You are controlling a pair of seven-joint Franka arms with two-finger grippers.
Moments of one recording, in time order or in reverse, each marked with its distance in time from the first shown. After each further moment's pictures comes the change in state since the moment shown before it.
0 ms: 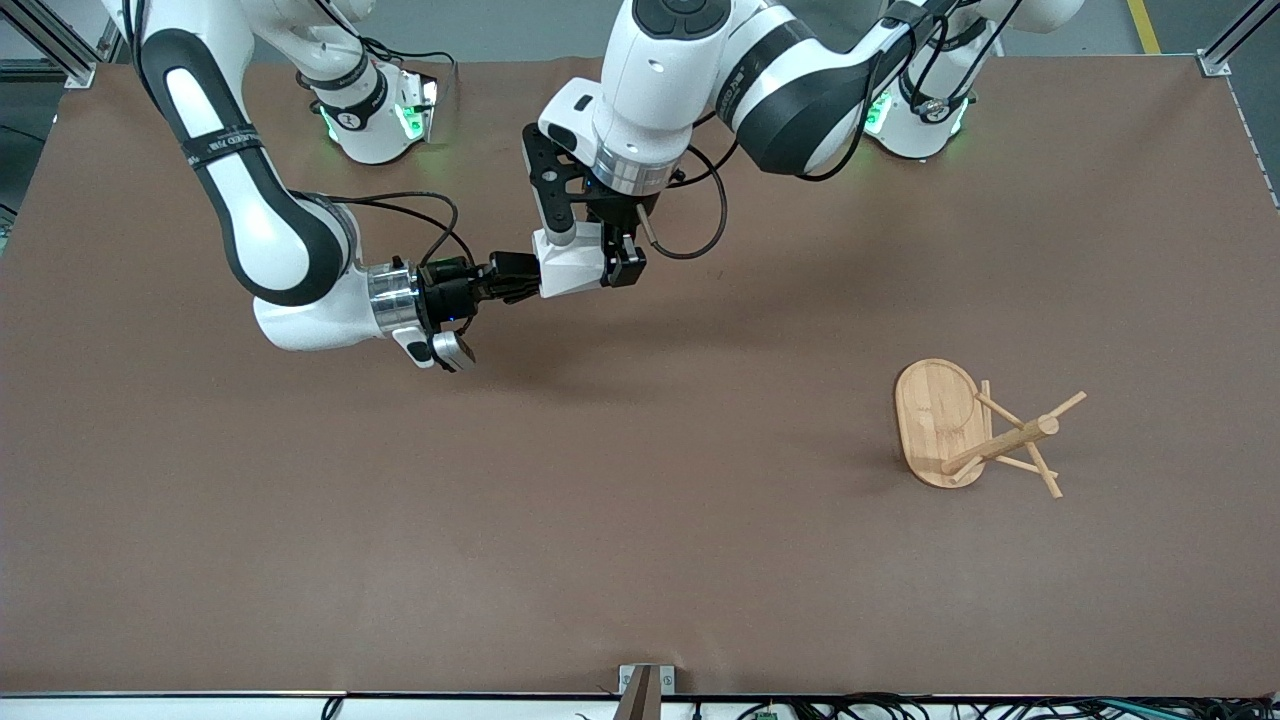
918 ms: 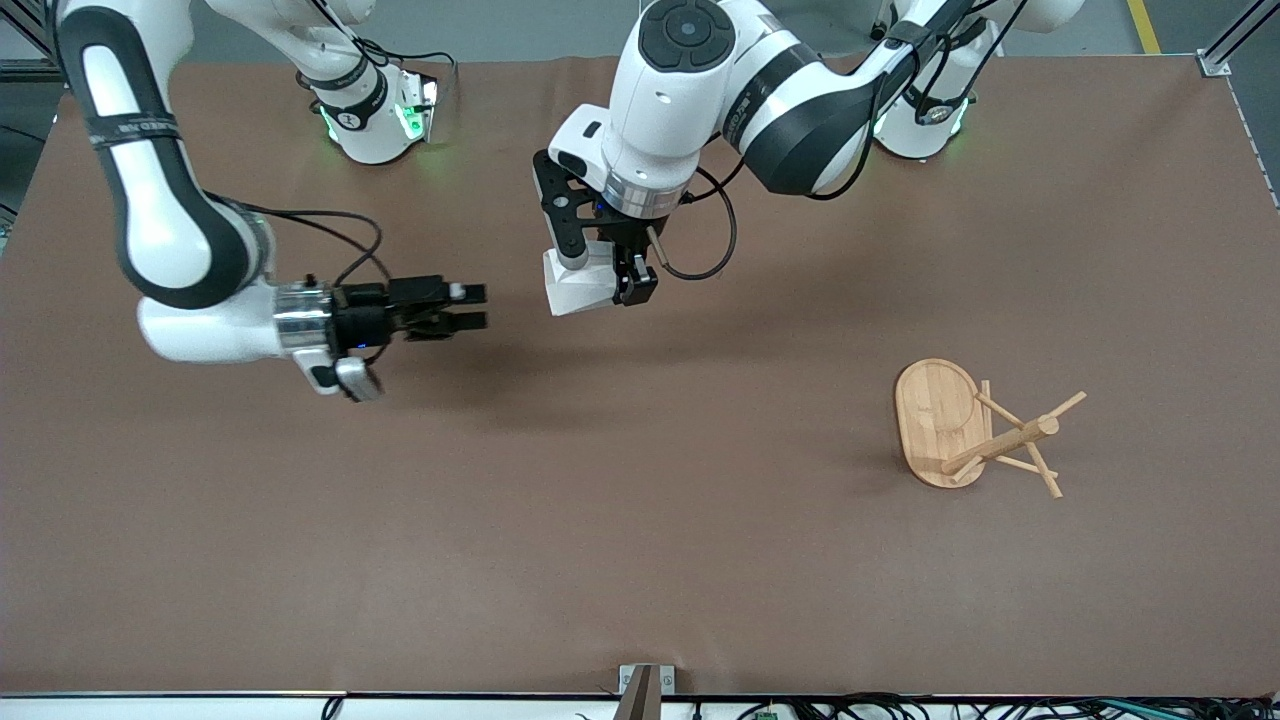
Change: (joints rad) left arm 0.014 0.020 0.008 0.000 0.009 0.000 0.000; right arm -0.056 -0.056 -0.188 0.080 -0.320 -0.008 0.047
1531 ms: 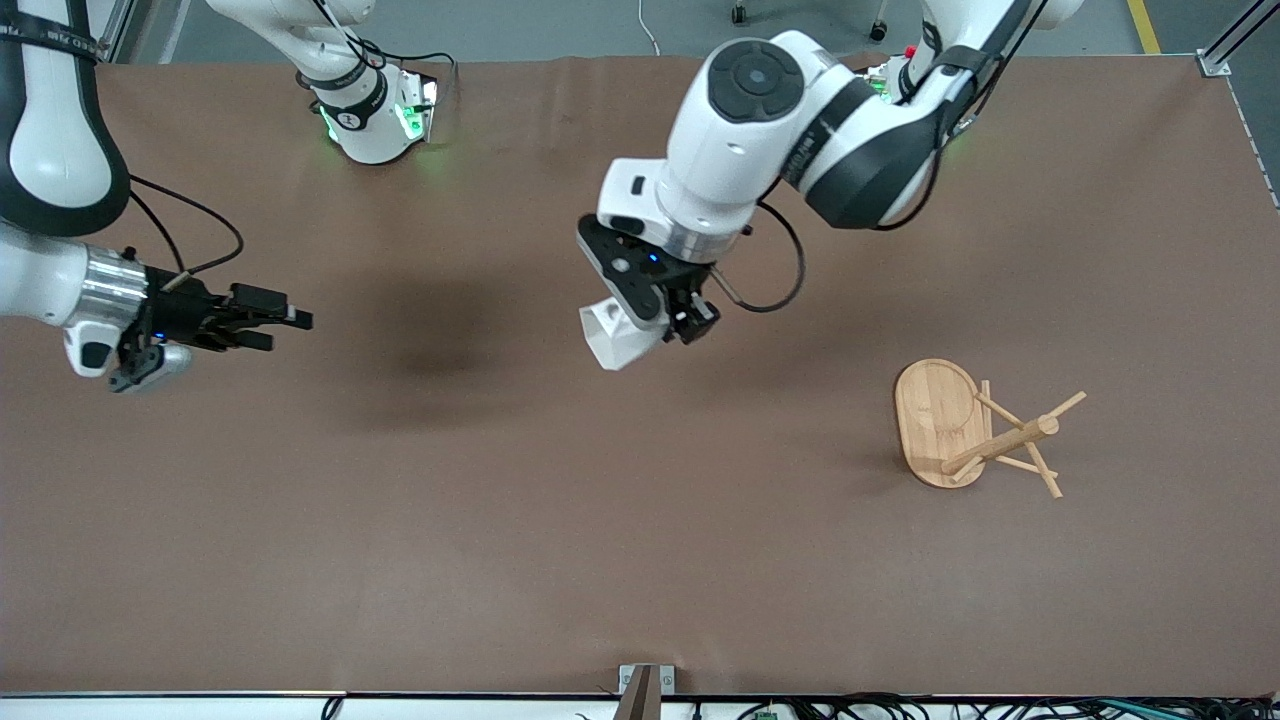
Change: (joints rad) left arm 0.115 -0.001 0.008 0.002 0.003 -0.001 -0.235; right arm -0.006 -0.173 -0.208 0.014 -0.746 0.095 0.123
